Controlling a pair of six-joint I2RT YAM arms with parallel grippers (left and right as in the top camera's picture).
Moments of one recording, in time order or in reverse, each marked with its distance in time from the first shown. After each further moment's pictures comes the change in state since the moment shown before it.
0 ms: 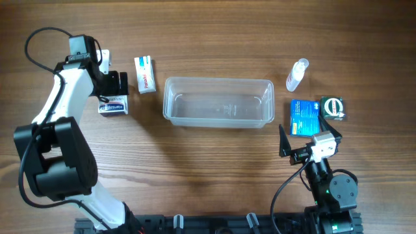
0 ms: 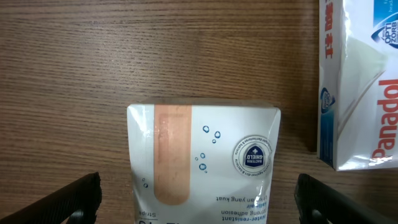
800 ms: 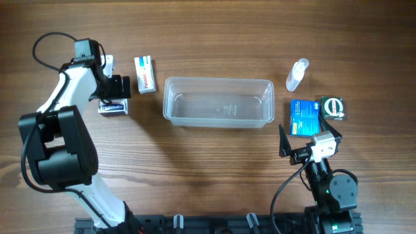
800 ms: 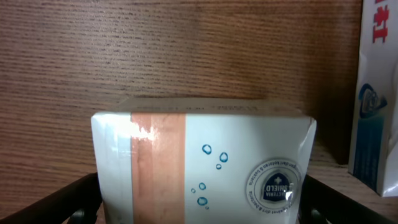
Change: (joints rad) left arm 0.000 0.082 0.000 0.026 0.000 0.004; right arm 0.000 0.000 0.000 0.000 0.000 0.000
